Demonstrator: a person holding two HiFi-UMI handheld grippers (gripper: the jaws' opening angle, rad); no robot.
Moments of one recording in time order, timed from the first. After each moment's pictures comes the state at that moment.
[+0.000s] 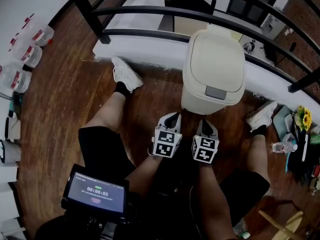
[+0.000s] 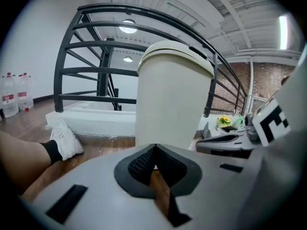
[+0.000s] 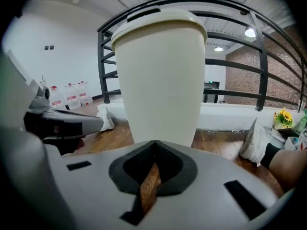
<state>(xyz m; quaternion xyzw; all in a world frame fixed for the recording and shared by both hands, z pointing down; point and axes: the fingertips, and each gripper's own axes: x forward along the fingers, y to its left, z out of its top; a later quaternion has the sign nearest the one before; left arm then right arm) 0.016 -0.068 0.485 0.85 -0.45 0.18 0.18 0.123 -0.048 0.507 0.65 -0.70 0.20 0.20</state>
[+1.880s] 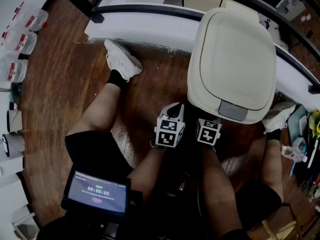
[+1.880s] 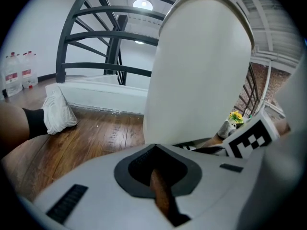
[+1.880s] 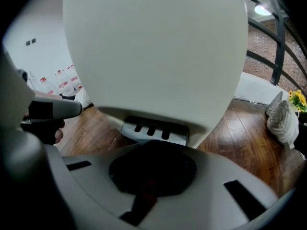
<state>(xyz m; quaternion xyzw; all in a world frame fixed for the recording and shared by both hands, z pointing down) 0.012 -0.119 0.586 0.81 -0.46 0.23 0.28 0.127 -0.111 0.651 0.61 -0.68 0.31 0.28</state>
